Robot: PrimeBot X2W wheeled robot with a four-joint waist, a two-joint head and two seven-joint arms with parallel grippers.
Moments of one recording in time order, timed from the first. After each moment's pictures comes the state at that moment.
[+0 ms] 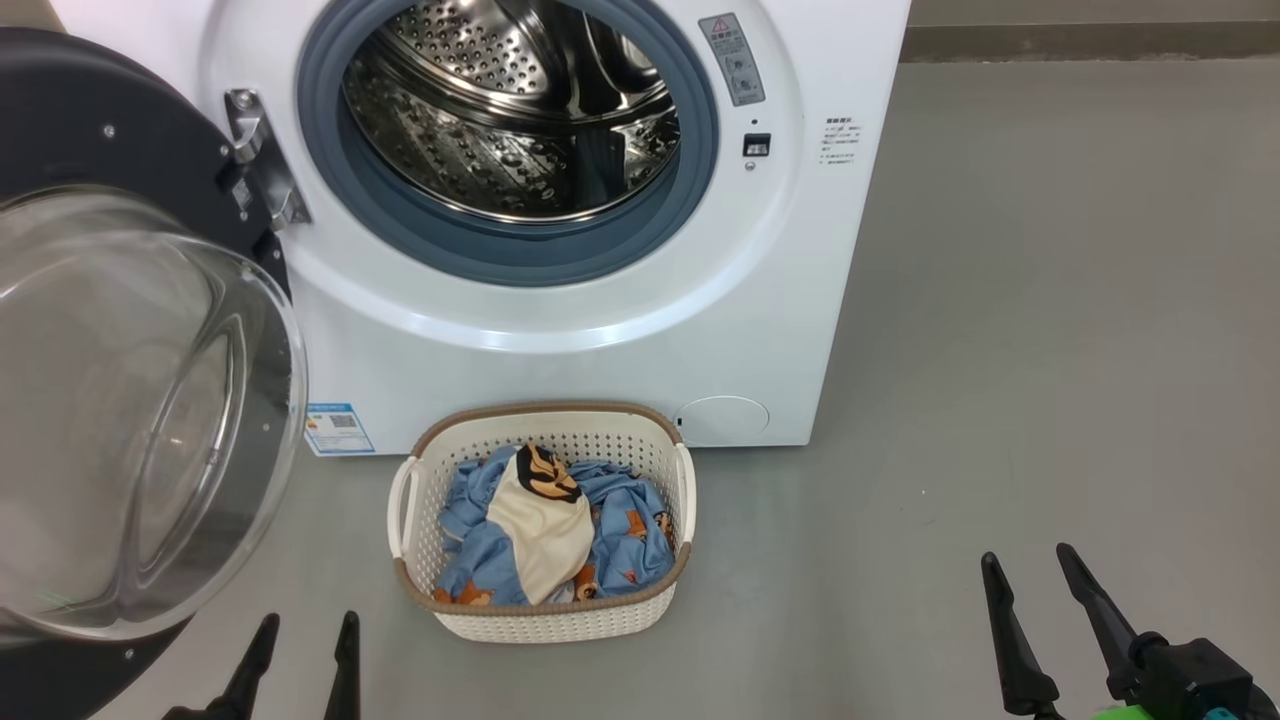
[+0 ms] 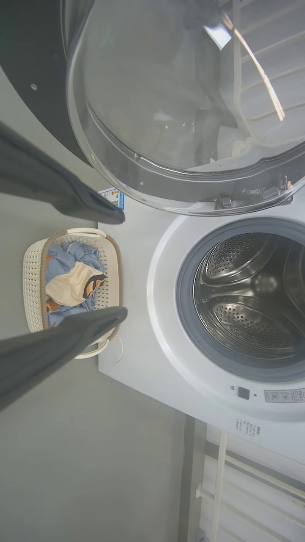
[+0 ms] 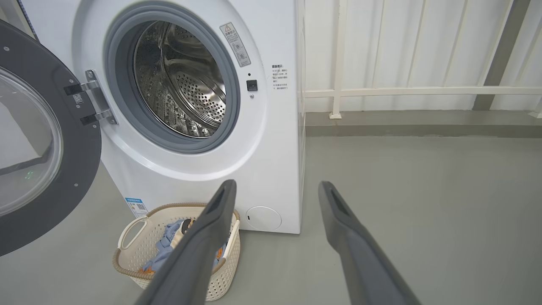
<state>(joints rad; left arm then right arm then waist) 0.10 0.11 -0.05 0.14 -0.23 -0.10 -0.25 0.11 -0.04 -0.07 0.06 0.14 0.13 -0.25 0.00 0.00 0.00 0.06</state>
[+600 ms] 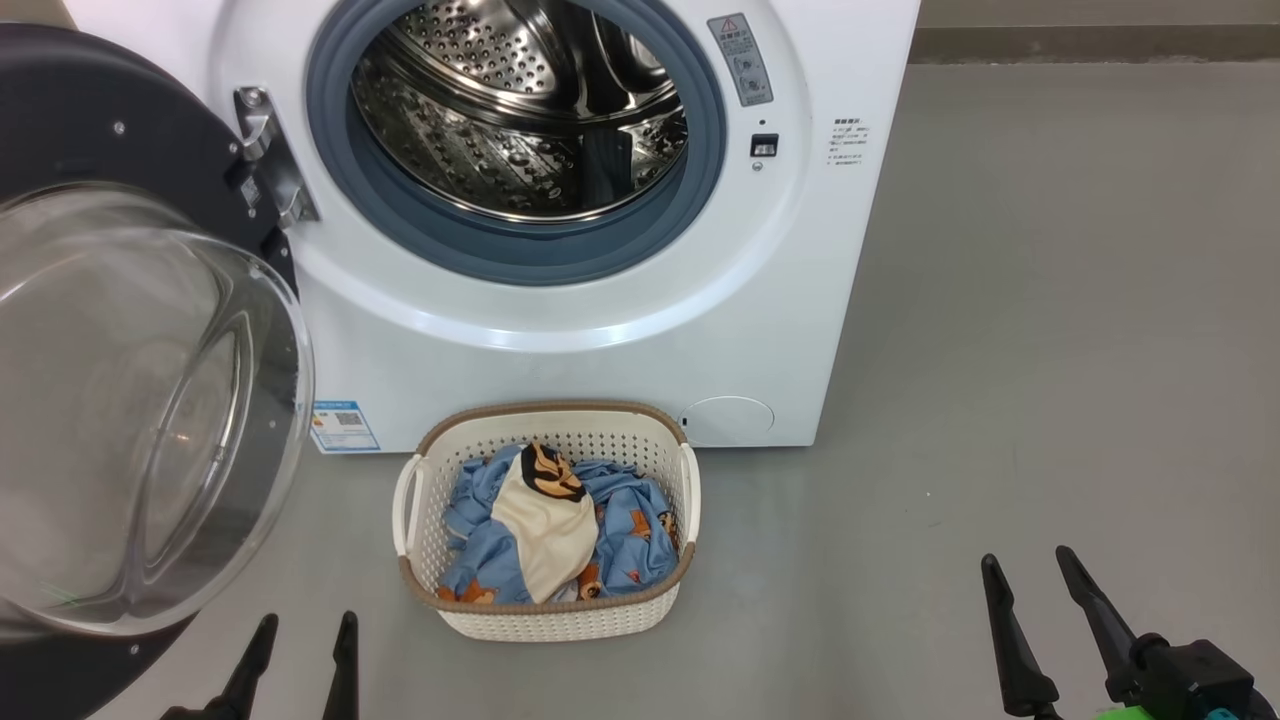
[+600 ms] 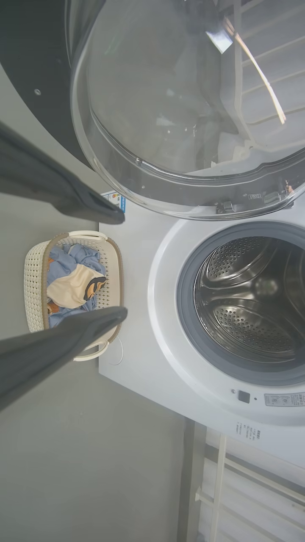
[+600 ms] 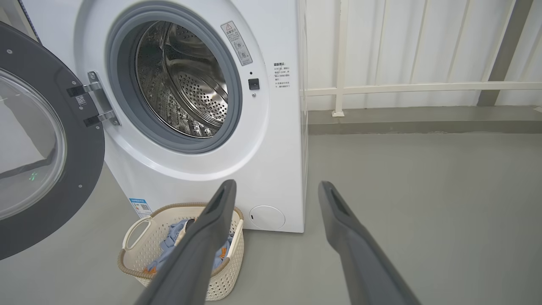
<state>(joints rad) 0.10 0.11 -0.05 0.15 -0.23 -0.10 -0.25 0.11 -0.04 -0.07 0.07 0.15 0.13 -0.25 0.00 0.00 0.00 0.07</state>
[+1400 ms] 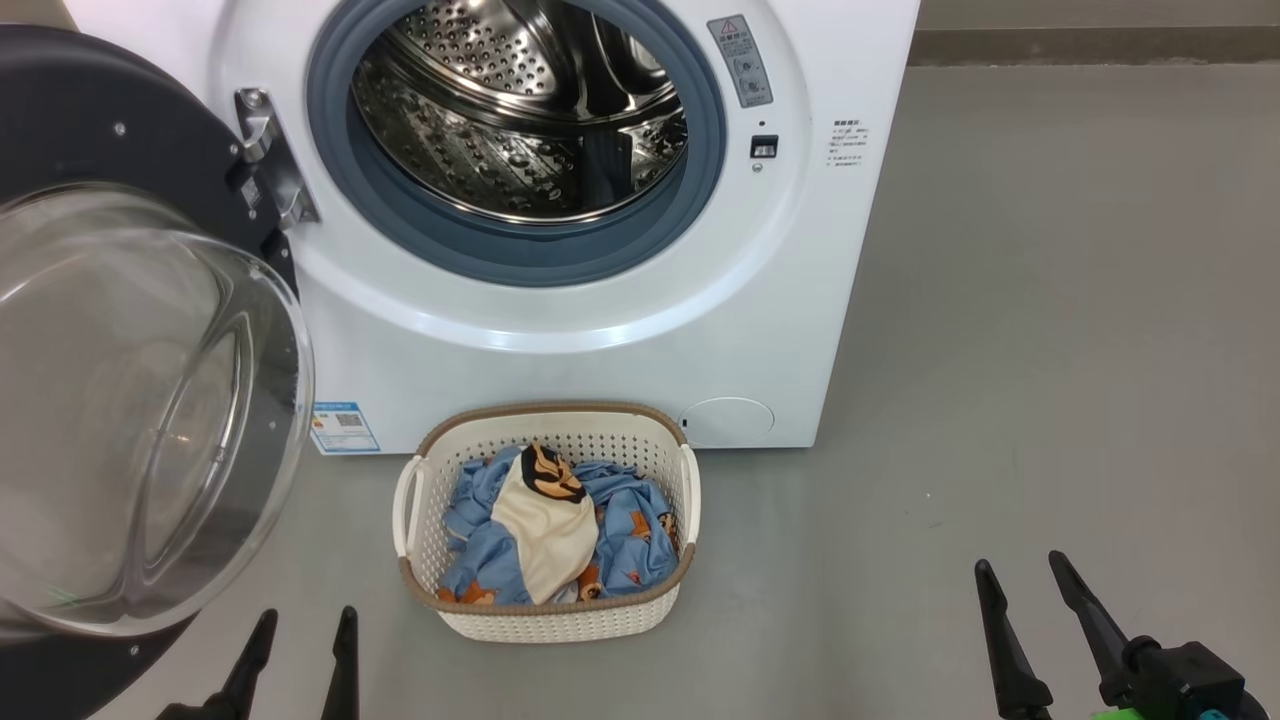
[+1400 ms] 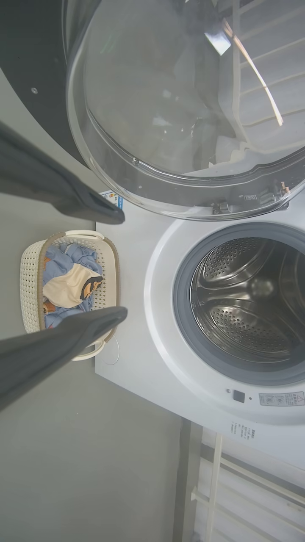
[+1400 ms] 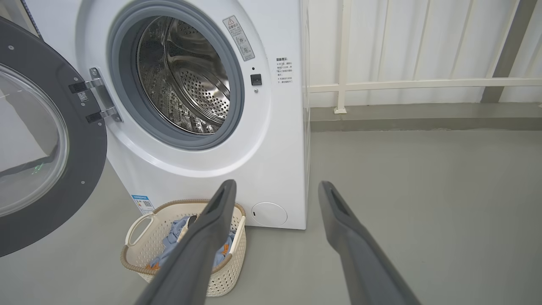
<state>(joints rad) 0.10 0.10 -0.04 0.15 -0.23 -0.10 -0.25 0.11 -0.04 -0.06 0.08 0.15 0.13 -0.25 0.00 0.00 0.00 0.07</state>
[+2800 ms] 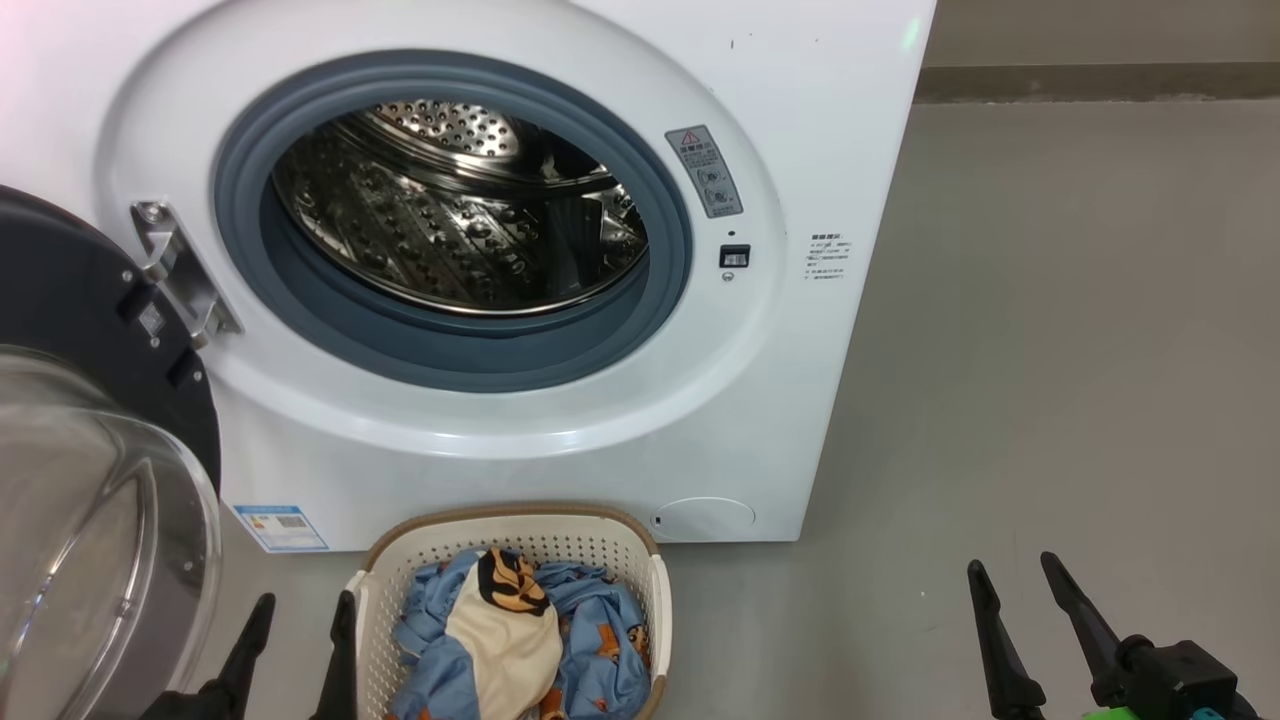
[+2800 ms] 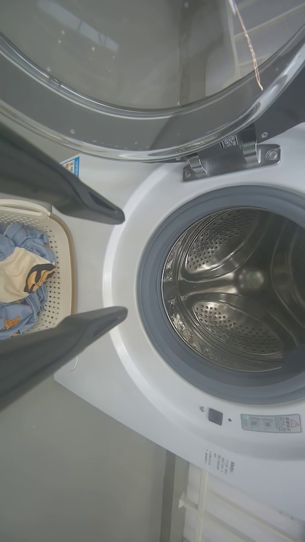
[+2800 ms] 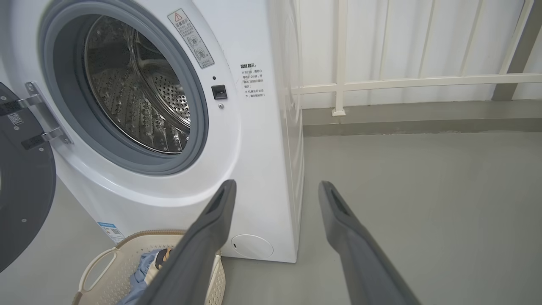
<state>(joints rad) 0.08 0.08 -0.01 0.15 -0.22 -0.09 -0.25 0.10 -0.04 -0.05 0.09 0.17 0.13 -0.25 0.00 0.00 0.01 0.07</state>
